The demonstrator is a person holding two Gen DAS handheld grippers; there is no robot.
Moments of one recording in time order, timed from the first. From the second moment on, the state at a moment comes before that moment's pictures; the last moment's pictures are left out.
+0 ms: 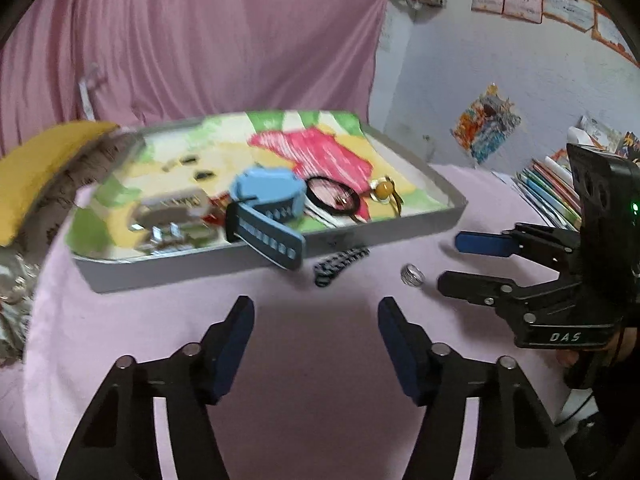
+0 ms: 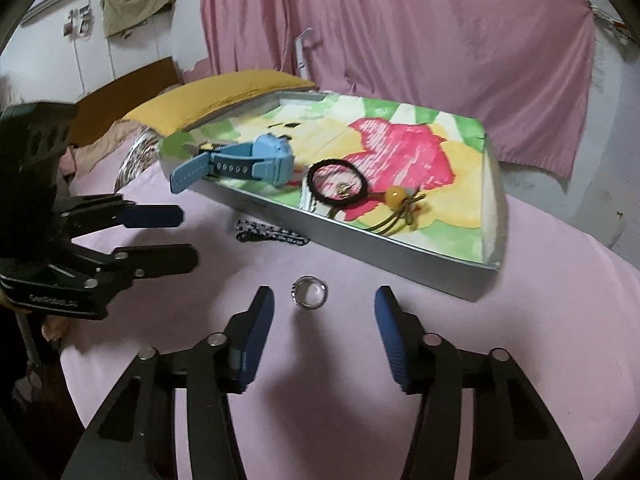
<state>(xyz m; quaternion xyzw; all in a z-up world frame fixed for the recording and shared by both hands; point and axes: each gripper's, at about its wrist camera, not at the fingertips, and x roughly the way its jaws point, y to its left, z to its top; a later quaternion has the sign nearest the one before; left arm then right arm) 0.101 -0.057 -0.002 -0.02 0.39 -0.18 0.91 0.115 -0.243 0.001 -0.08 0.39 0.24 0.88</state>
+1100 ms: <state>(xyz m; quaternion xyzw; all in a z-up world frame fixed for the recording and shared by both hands) 0.139 -0.095 -0.009 0.02 0.42 -0.20 0.88 0.126 -0.241 -0.007 -0.10 0.42 0.24 0.87</state>
